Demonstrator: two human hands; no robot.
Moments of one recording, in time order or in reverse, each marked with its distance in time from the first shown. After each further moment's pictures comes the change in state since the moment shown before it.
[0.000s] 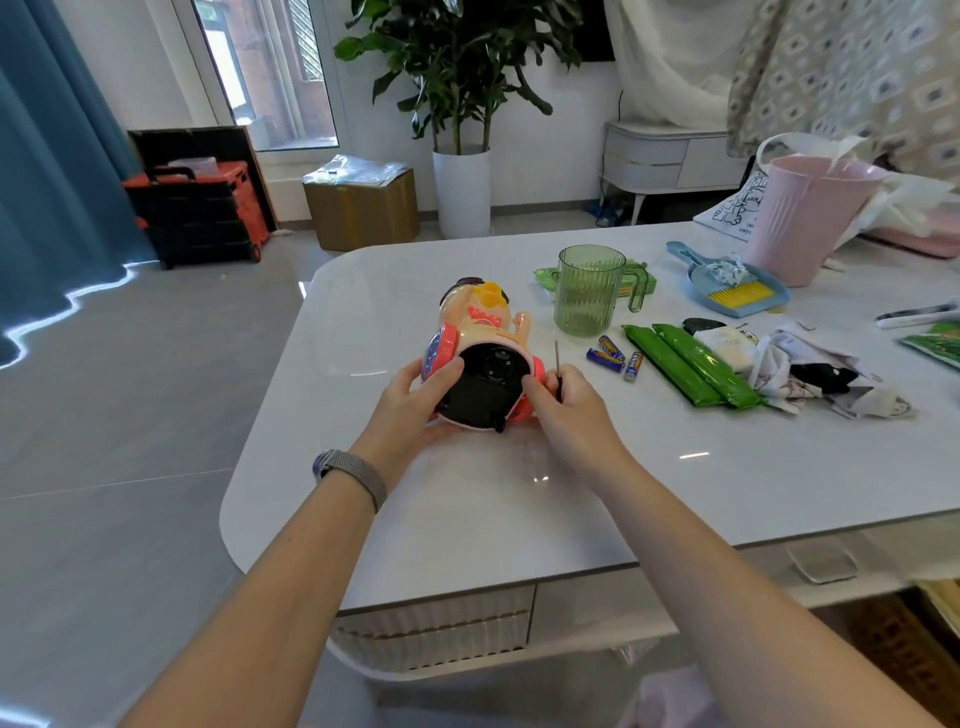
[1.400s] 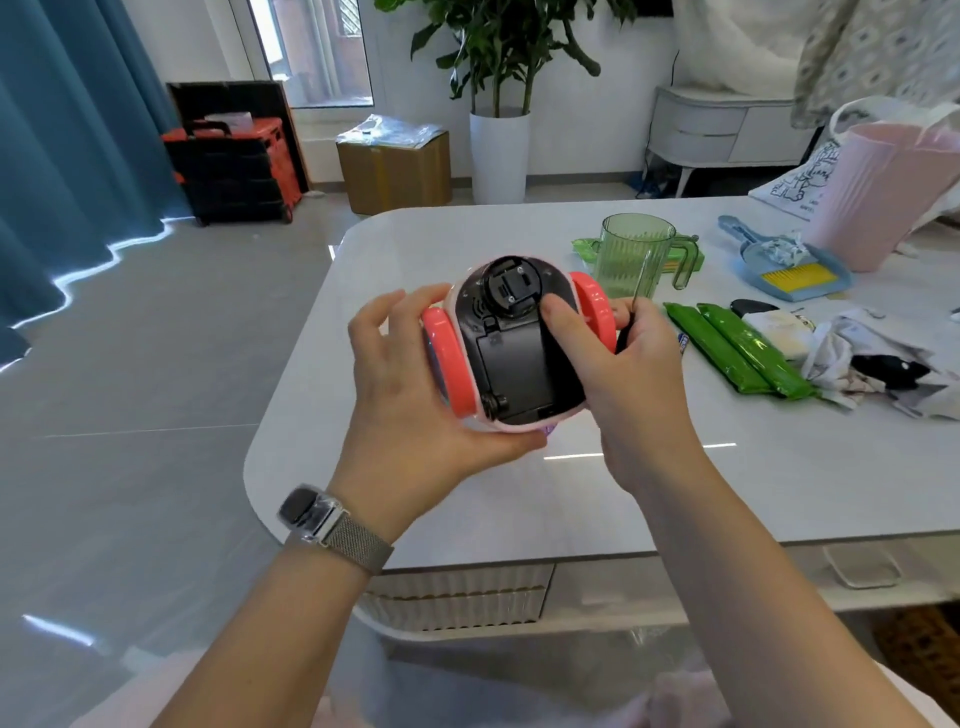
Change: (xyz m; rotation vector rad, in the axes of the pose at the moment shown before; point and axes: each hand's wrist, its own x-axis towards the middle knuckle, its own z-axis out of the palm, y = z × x) left_hand -0.079 0.008 0.000 0.855 0.247 0.754; right_hand -0.054 -0.065 -0.003 0.420 0.096 -0.140
